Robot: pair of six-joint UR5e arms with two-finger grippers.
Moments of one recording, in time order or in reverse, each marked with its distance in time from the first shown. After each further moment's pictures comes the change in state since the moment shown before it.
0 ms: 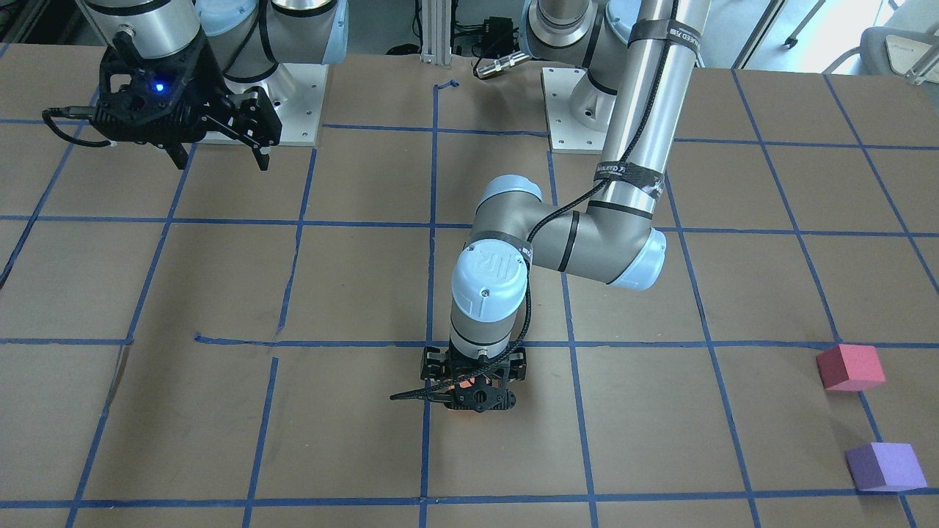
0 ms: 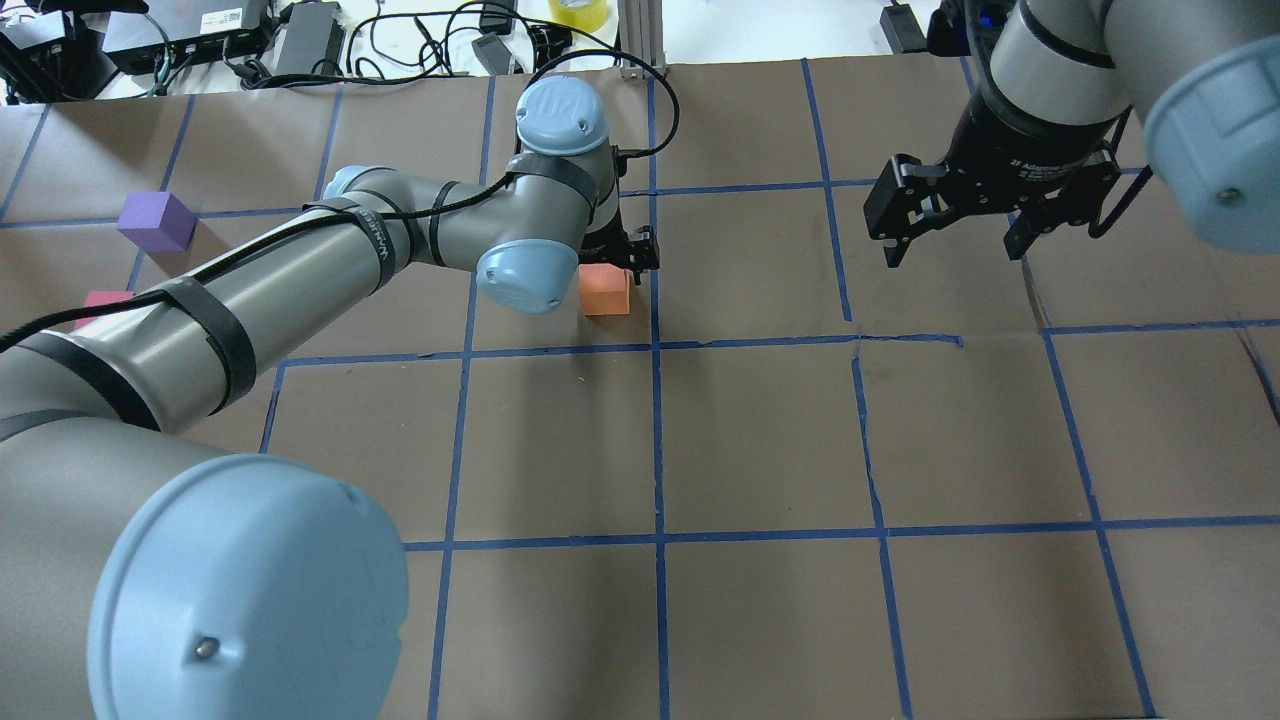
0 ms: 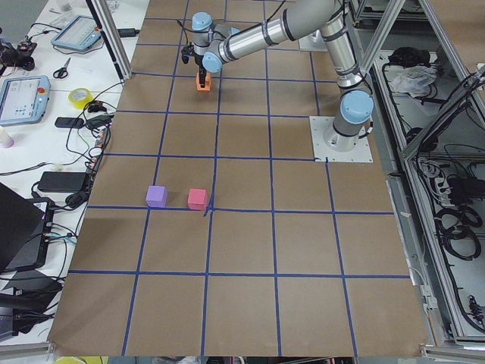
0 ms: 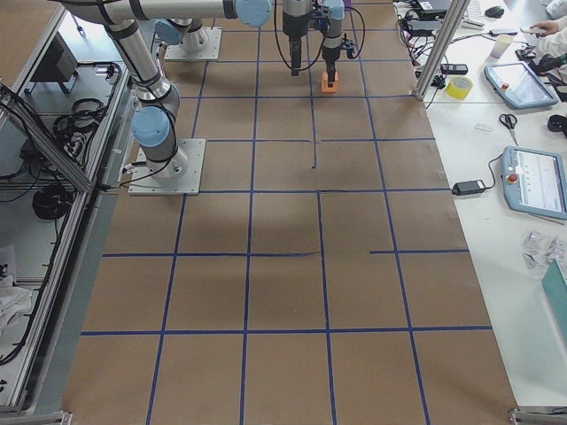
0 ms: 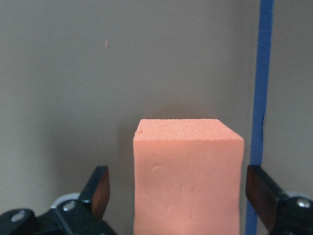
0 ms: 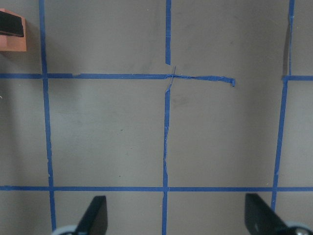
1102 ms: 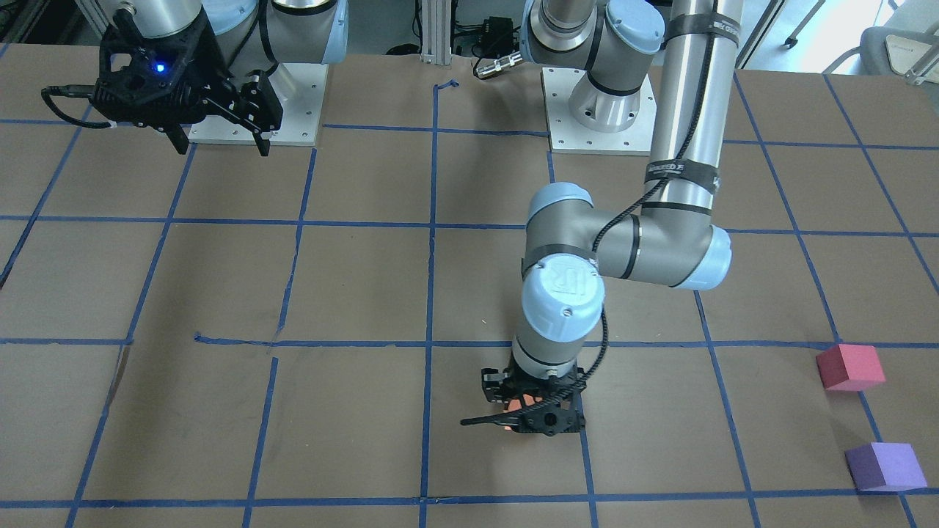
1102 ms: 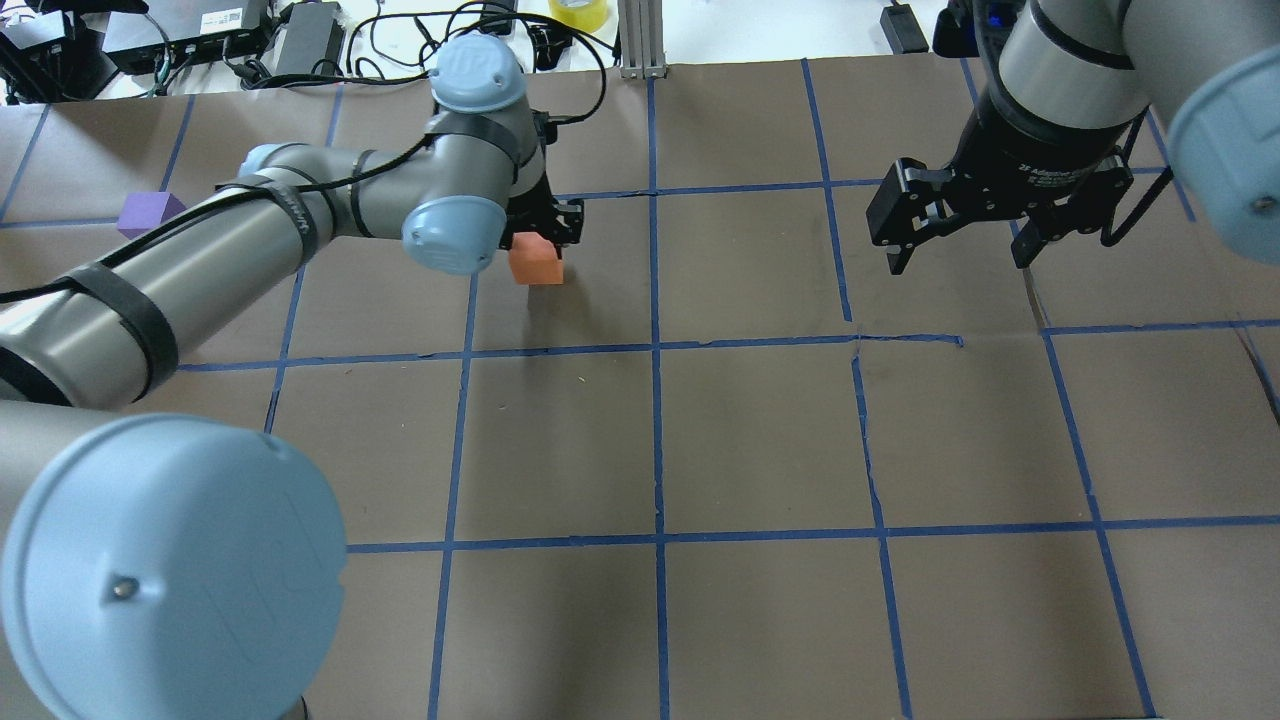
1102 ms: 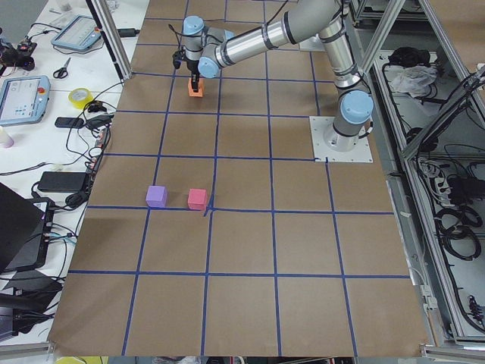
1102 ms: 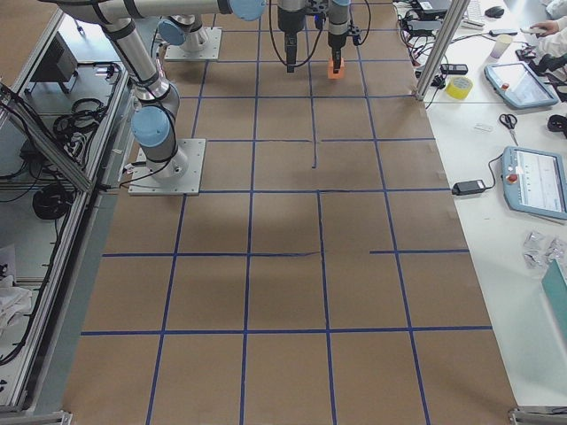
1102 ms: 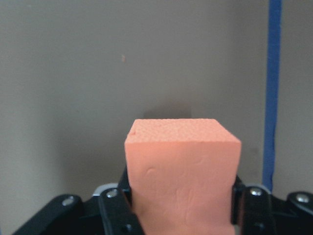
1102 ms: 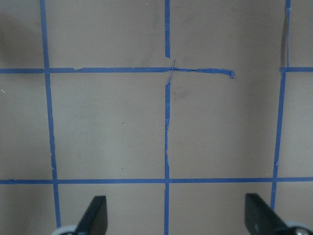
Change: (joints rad) left arm 0.171 0.044 0.018 -0.056 0.025 0.186; right arm 0.006 -0.020 -0.003 0.030 0.012 0.019
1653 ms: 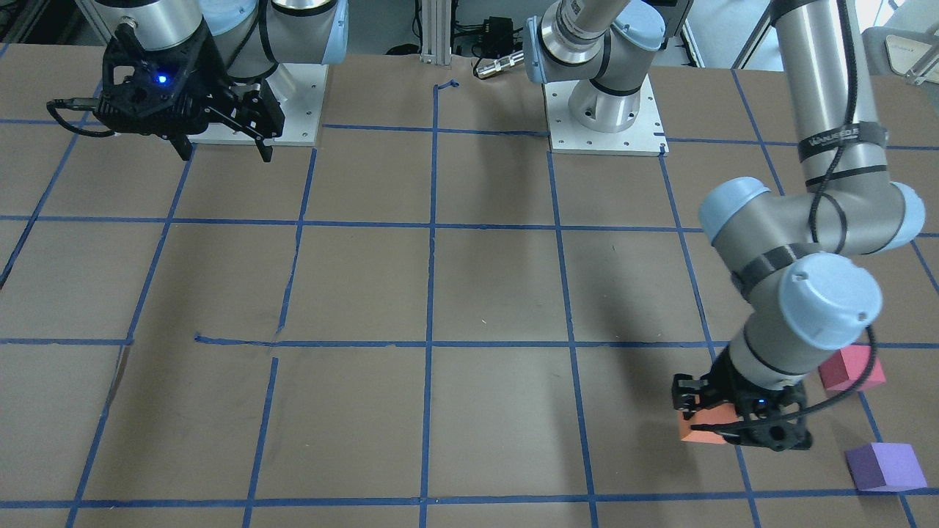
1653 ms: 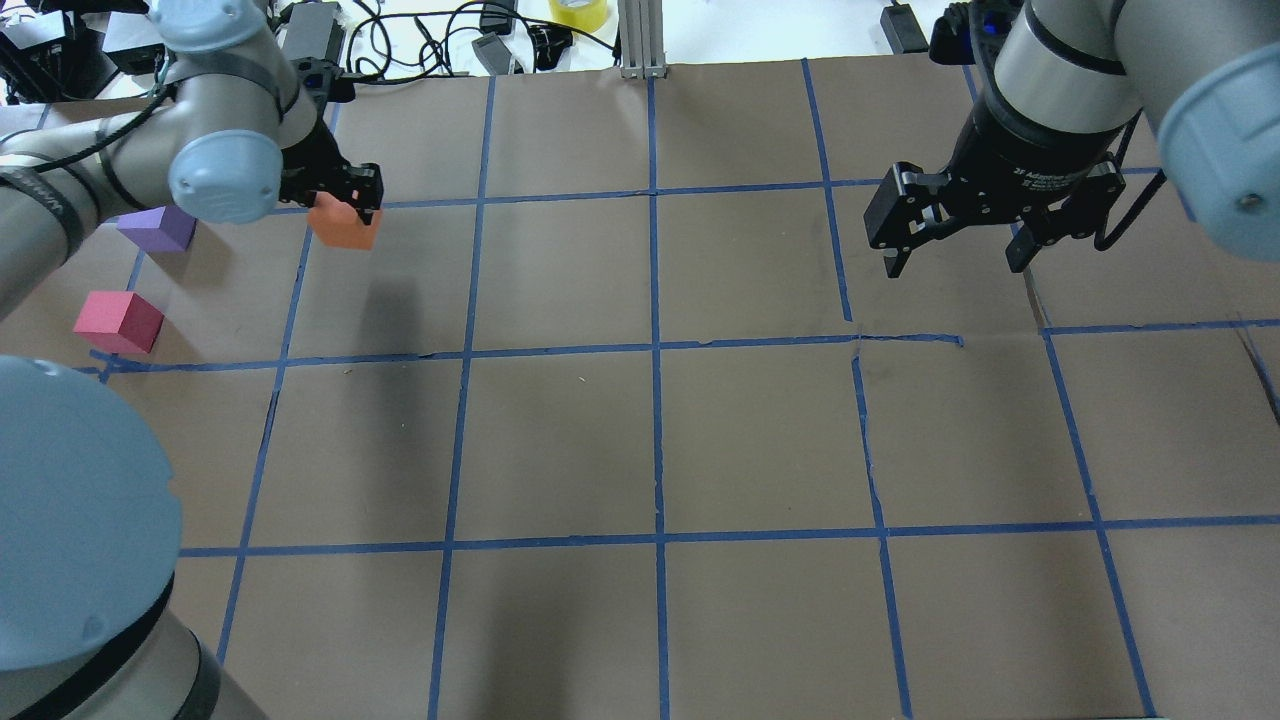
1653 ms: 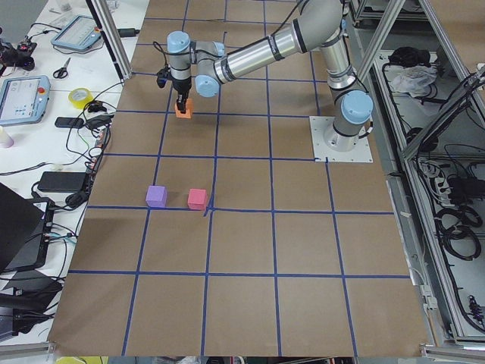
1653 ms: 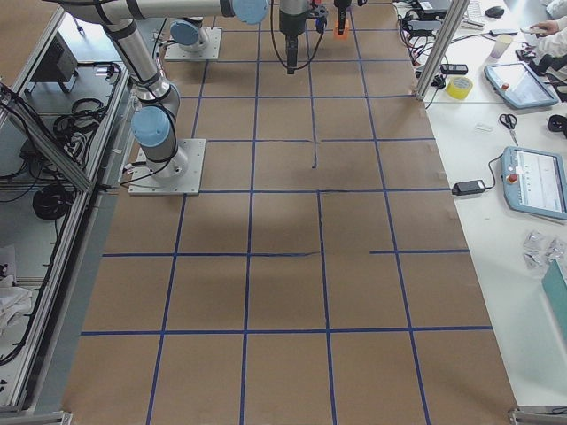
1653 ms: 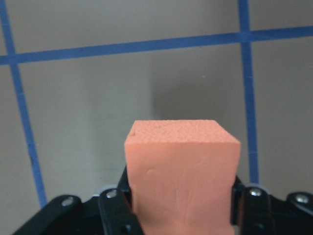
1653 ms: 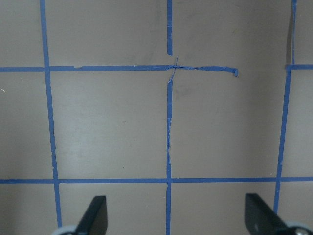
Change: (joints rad) left arm 0.330 0.077 0.014 -0.058 0.016 0.454; right arm -0.006 0.008 0.007 -0.002 -0.003 -0.002
